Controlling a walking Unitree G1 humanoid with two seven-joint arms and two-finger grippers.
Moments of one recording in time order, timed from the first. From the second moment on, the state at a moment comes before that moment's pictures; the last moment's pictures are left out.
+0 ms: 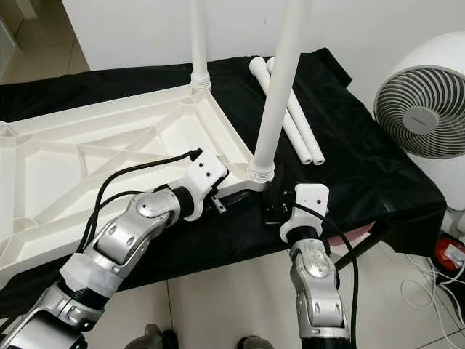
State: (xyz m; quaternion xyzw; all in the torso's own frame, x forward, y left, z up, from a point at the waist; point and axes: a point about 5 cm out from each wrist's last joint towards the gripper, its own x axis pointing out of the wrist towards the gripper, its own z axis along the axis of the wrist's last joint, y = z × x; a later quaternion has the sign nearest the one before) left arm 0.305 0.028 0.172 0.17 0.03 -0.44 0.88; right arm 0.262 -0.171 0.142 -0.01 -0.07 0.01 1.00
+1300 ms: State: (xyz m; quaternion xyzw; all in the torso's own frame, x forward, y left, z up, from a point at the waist) left arm 0.329 0.043 0.162 0.15 0.12 -0.37 0.91; right arm 0.265 -0.171 0.149 -0.01 -0.08 -0.01 1.00
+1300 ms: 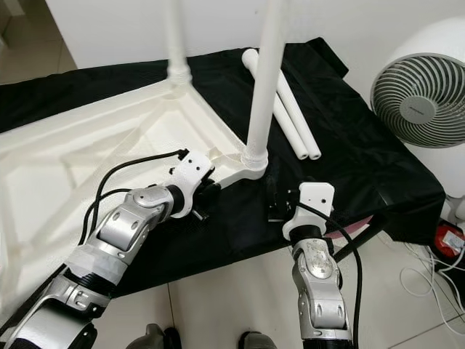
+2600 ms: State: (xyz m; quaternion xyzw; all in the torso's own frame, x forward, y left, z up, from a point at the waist) left arm 0.347 0.105 0.216 0.20 0.01 -0.31 0.93; right arm 0.274 -0.164 0.151 -0.01 -0.09 -0.01 1.00
